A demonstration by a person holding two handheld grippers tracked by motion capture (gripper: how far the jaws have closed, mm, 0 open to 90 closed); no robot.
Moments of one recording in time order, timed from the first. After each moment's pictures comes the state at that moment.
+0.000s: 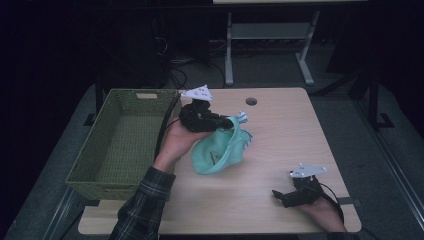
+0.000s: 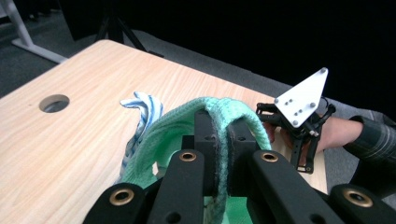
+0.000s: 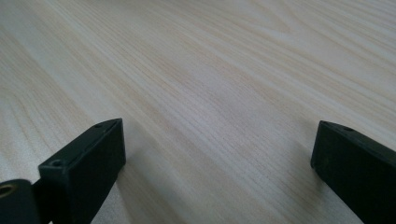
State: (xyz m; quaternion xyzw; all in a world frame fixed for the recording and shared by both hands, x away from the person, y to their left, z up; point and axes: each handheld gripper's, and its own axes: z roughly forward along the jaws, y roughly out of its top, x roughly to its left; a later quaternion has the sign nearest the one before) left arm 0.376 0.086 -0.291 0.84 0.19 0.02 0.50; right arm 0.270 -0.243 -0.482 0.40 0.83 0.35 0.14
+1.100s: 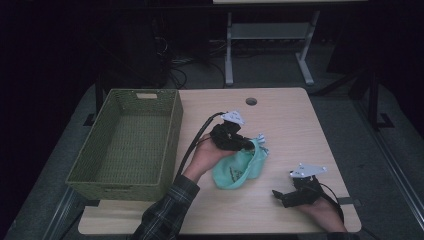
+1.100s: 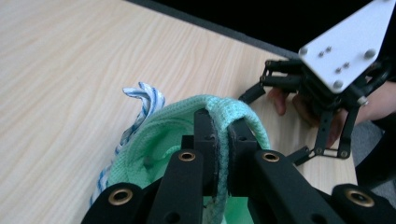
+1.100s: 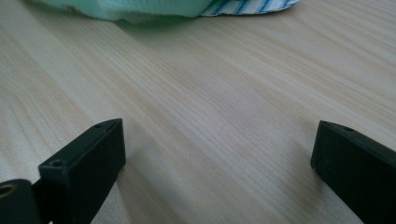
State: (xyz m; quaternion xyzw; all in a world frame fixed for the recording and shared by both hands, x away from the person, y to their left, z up) left arm 0.380 0.024 -0.369 0.88 0.18 -0.02 0.45; right arm 0.270 -0.243 -0.482 0.40 0.84 0.35 0.14
